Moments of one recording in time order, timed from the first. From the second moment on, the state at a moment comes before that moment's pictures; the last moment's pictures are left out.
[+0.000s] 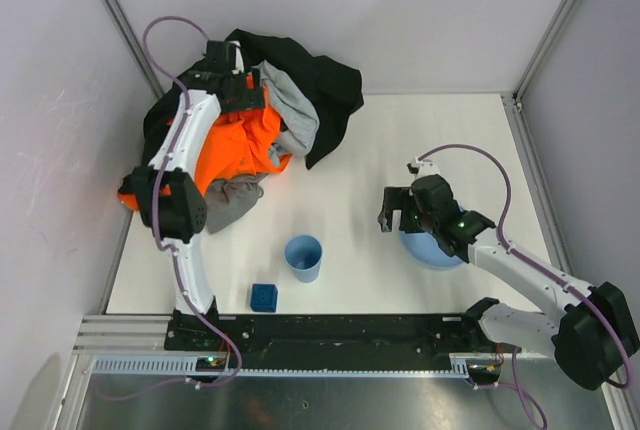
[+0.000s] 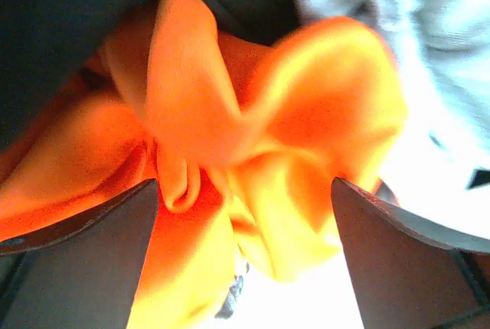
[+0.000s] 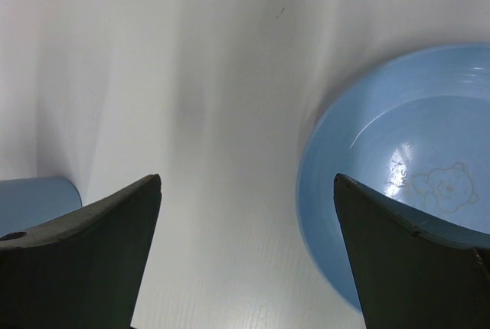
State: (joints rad) left arm -0.14 2.08 2.07 -0.81 -0.10 -0.21; right arm 0.59 1.09 0.70 -0.31 0.12 0.47
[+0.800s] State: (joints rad) left arm -0.14 1.36 1.27 -0.82 -0.08 -0.30; right arm 0.68 1.01 0.66 -0.34 0.15 0.54
